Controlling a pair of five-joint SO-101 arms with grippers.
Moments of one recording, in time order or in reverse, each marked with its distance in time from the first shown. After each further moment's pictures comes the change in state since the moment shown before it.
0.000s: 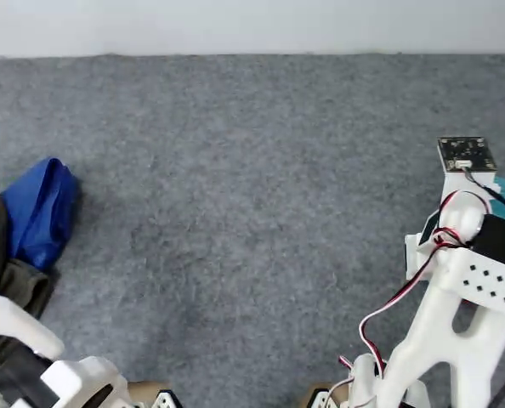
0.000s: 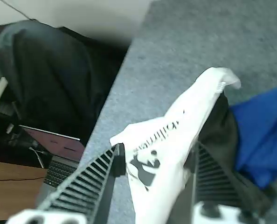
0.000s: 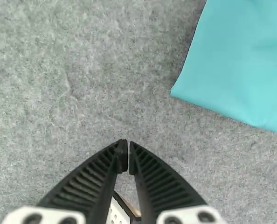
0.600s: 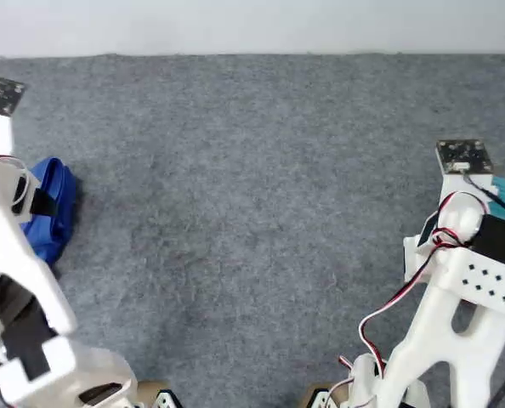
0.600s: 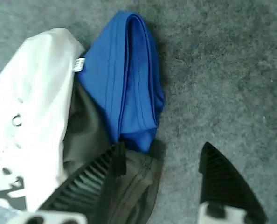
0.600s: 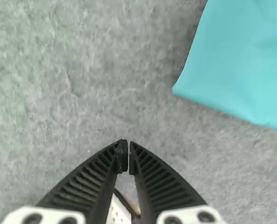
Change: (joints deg) left arm 18.5 10.6 22.6 0.5 -0.3; right arm 0.0 -0.1 2.6 0.0 0.0
